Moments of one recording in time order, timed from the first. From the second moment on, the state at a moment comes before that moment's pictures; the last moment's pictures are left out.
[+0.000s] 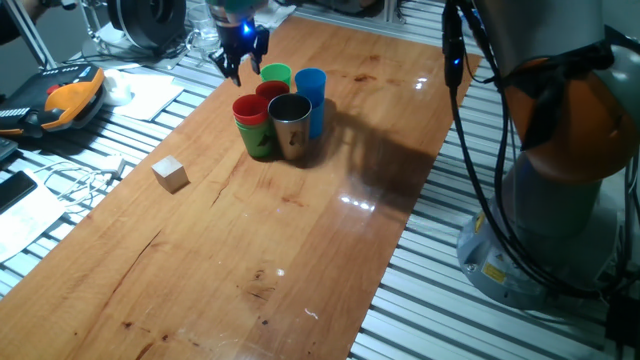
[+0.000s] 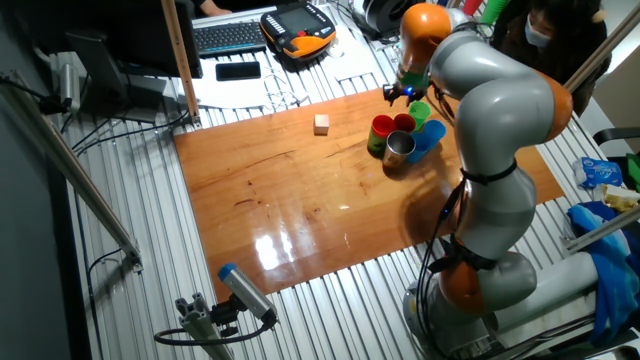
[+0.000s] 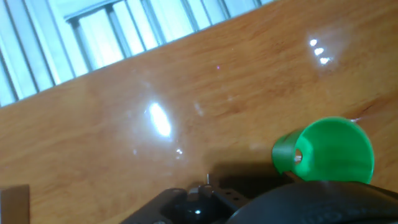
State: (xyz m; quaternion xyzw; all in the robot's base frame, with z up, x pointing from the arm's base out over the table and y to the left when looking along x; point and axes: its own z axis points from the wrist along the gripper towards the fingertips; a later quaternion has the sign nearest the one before) arm 0.643 -0.125 0.151 0.18 0.98 -0.04 0.06
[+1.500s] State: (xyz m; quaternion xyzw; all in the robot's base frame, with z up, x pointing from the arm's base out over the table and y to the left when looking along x) arm 0.643 -0.168 0.106 0.13 0.99 -0.05 0.08
